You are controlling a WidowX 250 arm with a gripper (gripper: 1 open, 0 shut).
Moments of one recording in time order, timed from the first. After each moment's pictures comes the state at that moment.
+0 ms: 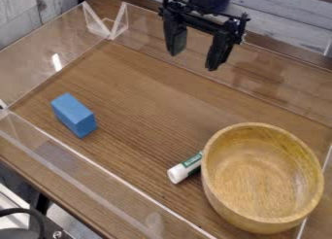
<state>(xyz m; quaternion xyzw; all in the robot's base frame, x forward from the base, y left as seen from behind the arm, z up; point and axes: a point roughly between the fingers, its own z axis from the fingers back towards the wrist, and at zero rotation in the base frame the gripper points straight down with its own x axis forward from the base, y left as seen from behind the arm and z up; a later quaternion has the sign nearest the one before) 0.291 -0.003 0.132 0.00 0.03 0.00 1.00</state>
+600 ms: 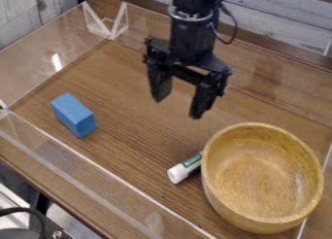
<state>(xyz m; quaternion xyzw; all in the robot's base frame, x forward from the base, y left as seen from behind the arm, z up) 0.239 -0.019 0.102 -0.01 0.04 -0.02 1.00</state>
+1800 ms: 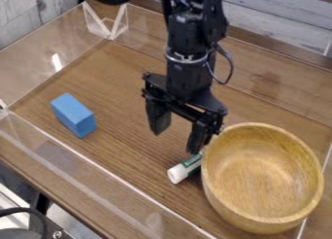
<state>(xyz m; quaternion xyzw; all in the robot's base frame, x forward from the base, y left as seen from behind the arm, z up) 0.227 -0.030 0.069 -0.02 0.04 -0.04 1.00</state>
